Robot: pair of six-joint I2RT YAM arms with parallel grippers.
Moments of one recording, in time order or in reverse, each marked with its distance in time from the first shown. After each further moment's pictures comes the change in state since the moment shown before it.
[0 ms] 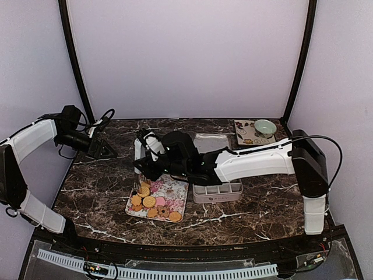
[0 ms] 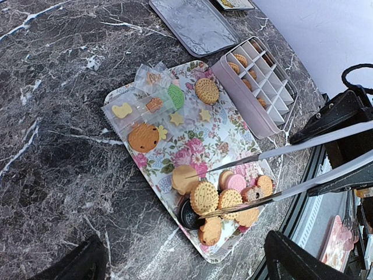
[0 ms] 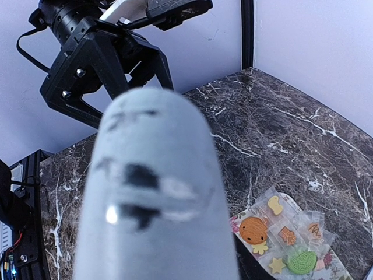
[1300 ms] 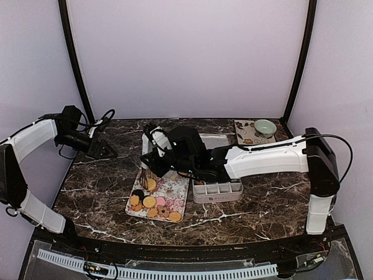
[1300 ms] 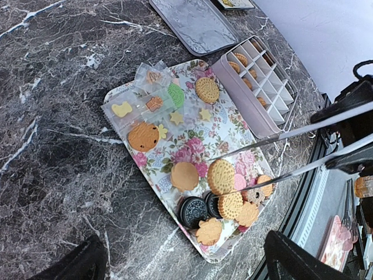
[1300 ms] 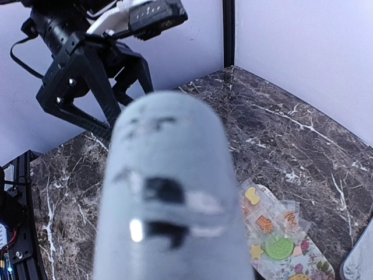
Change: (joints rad) left arm 0.000 0.006 0.000 -0.002 0.001 0.000; right arm -0.003 -0.070 -0.042 -0.061 0.068 -0.005
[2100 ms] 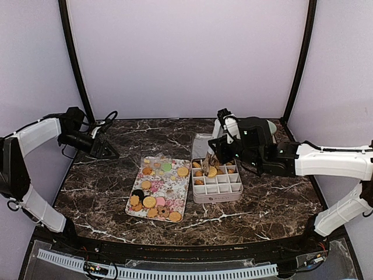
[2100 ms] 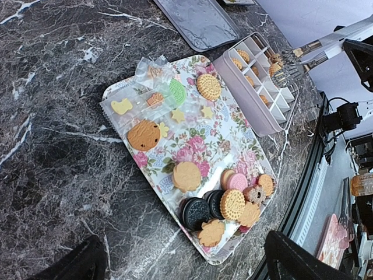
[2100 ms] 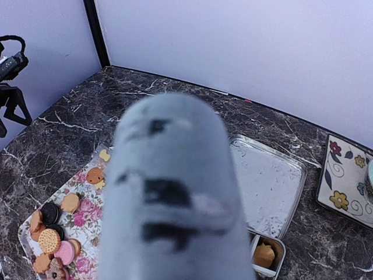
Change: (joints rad) left arm 0.000 0.058 0.012 0.003 0.014 0.013; right arm -0.213 -0.604 -0.505 -0.156 0.211 0.056
